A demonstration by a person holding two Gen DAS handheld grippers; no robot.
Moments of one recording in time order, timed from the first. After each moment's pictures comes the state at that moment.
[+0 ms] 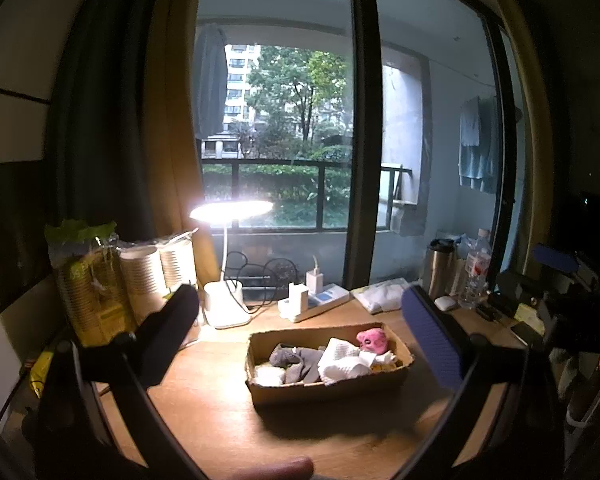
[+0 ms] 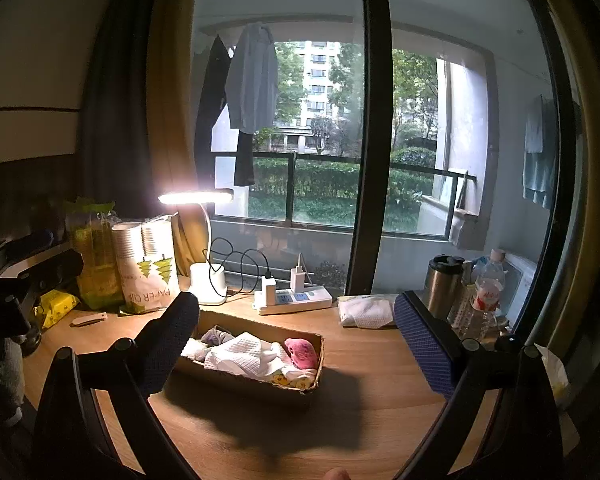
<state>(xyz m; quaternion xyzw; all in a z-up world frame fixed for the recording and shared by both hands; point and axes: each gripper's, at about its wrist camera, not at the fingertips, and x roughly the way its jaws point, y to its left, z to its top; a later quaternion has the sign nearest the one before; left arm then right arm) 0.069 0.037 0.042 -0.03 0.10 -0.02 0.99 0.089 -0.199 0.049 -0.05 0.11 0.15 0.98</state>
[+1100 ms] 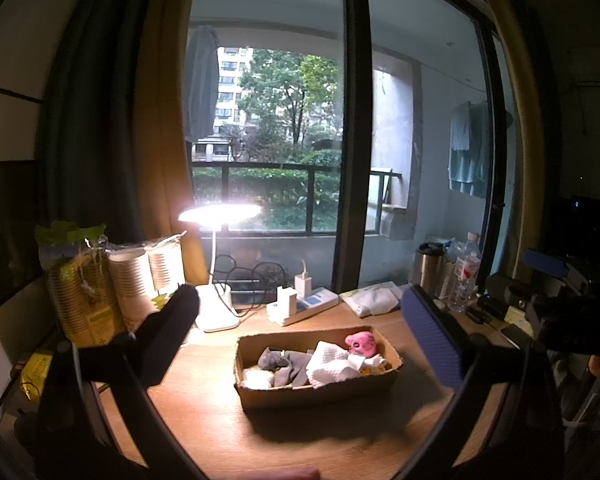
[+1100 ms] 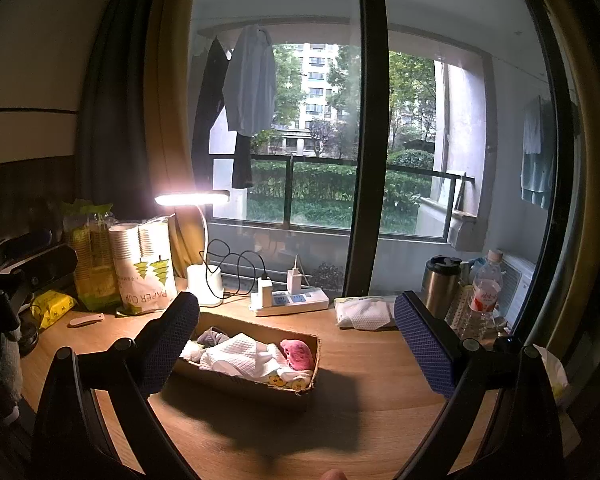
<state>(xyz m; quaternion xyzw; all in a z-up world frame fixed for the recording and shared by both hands) 0.068 0.031 0.044 -0.03 0.10 -0.04 0.99 0.091 -0.204 0.047 -0.05 0.10 0.14 0.98</state>
